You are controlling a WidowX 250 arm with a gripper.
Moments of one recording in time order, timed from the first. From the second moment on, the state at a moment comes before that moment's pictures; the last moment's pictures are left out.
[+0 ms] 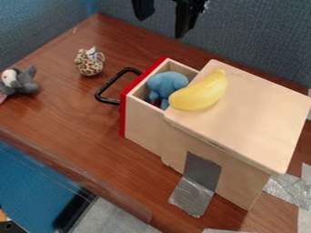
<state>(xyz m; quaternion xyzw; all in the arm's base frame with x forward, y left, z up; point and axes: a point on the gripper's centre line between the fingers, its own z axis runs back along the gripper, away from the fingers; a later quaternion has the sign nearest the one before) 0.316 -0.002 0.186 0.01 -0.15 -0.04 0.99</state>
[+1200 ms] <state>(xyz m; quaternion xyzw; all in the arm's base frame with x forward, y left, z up) 0.253 0.207 0.116 0.03 -0.10 0.06 0.99</state>
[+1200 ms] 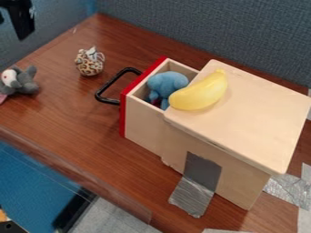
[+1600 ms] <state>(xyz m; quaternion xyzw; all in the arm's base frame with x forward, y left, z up) 0.247 0.230 0.060 0.06 -0.05 0.05 1.00</state>
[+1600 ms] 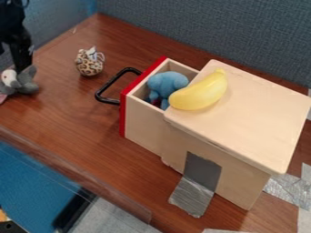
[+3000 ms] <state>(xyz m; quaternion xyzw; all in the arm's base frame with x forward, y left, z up) 0.254 0.230 0.033 0.08 -0.02 0.11 0.99</state>
